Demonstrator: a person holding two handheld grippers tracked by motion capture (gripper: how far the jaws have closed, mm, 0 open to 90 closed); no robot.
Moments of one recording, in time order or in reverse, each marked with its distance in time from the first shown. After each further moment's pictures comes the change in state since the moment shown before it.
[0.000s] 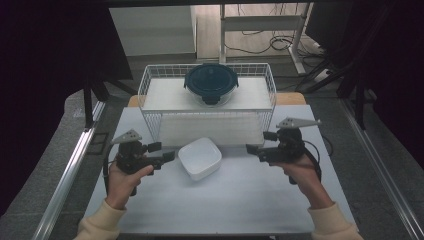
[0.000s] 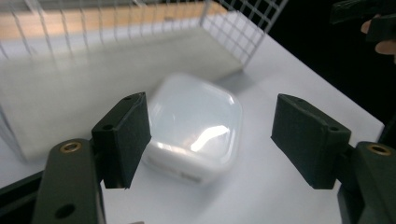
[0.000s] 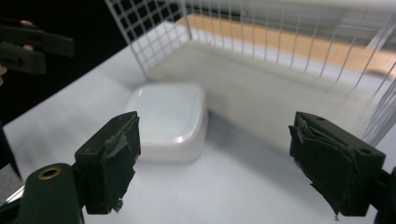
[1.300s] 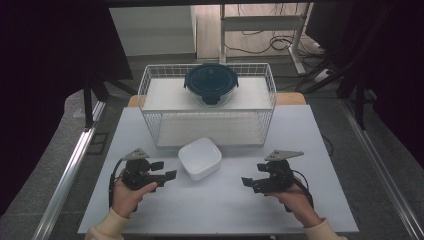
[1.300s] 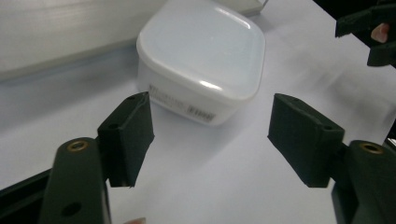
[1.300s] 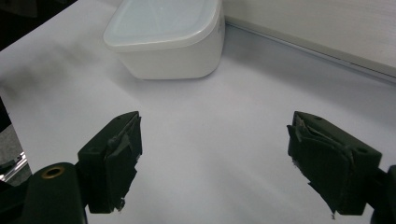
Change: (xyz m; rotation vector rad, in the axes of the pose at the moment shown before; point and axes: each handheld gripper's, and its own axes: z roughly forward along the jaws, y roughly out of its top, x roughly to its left) left arm 0.008 -0.037 0.018 0.110 0.018 -0.027; right arm 0.006 -0.079 0.030 0.162 0.029 0.017
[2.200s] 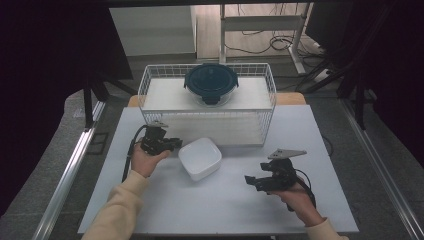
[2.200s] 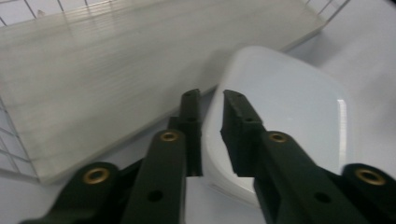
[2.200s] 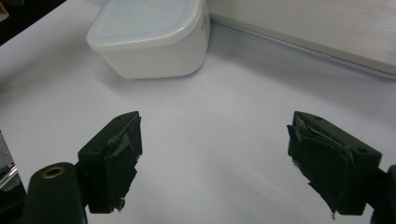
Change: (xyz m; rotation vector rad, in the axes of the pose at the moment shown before) left arm 0.035 0.073 0.065 0.093 0.135 0.067; right arm -0.008 -0.002 -0.002 0.004 -0.028 0.028
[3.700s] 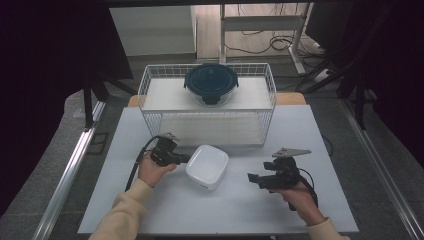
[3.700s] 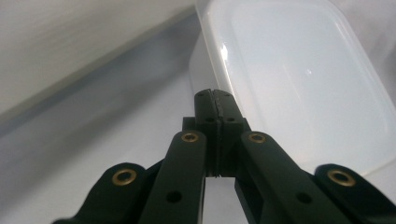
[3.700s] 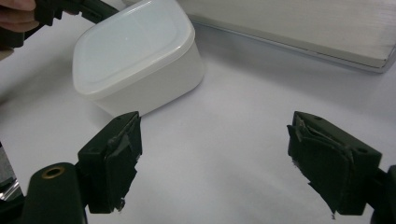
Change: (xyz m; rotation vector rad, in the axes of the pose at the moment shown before) left arm -0.020 -0.023 0.021 0.144 -0.171 0.042; right arm -0.008 -0.001 -0.004 -0.014 -0.005 0.048
